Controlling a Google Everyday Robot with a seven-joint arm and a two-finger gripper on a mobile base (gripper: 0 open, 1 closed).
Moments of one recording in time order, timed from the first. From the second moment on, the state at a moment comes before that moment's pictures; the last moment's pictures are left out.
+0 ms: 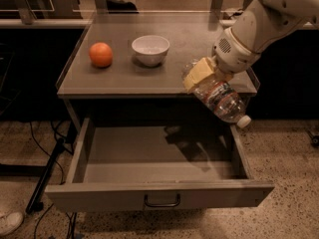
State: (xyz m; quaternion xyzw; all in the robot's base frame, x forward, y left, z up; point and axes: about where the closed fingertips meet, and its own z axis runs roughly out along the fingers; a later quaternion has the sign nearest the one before) arm 0.559 -0.115 0.883 -0.21 0.95 0.21 0.11
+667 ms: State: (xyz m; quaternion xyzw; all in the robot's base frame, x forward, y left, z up) arm 0.567 -0.088 0.823 -0.18 0.95 0.23 0.09
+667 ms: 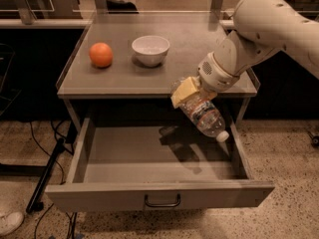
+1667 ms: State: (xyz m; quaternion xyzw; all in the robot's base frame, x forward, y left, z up) arm 0.552 -0.078 0.782 -0.14 0.96 0.24 0.08
